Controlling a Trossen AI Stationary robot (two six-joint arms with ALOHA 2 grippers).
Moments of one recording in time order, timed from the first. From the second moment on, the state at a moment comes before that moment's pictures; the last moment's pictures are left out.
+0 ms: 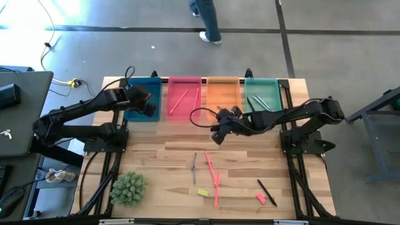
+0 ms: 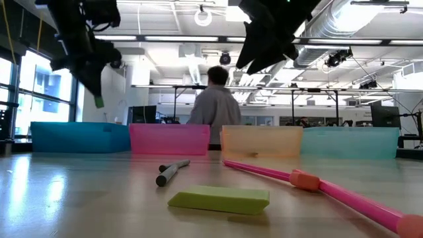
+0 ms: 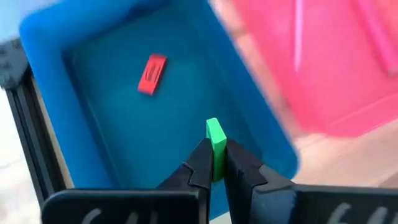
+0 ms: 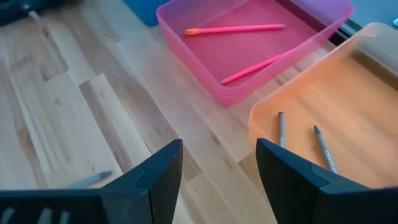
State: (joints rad) left arm 0.66 0.94 0.77 -0.96 -0.32 -0.52; right arm 0.10 1.52 1.15 -0.48 0.46 0.55
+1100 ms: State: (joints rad) left arm 0.77 0.96 0.57 -0.78 -0.19 -0.43; right arm 0.23 1.52 1.15 -0.46 0.47 0.97
